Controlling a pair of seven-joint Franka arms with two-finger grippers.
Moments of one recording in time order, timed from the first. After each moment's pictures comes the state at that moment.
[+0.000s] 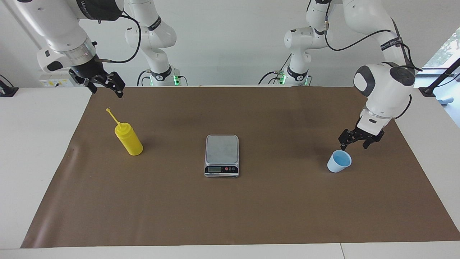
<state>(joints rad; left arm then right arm) 0.01 0.17 0.00 -1.96 -0.01 2.26 0.04 0.03 -0.01 -0.09 -1.56 0.00 1.44 0.19</state>
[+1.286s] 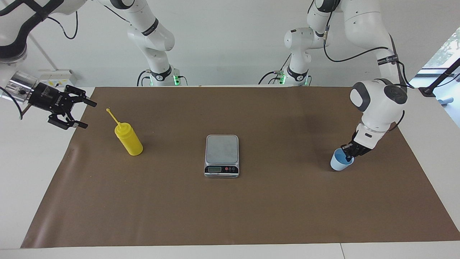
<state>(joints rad) 0.02 0.22 0.00 -1.95 -0.03 2.30 0.02 -0.41 0.27 -0.10 -1.55 0.73 1.37 1.09</state>
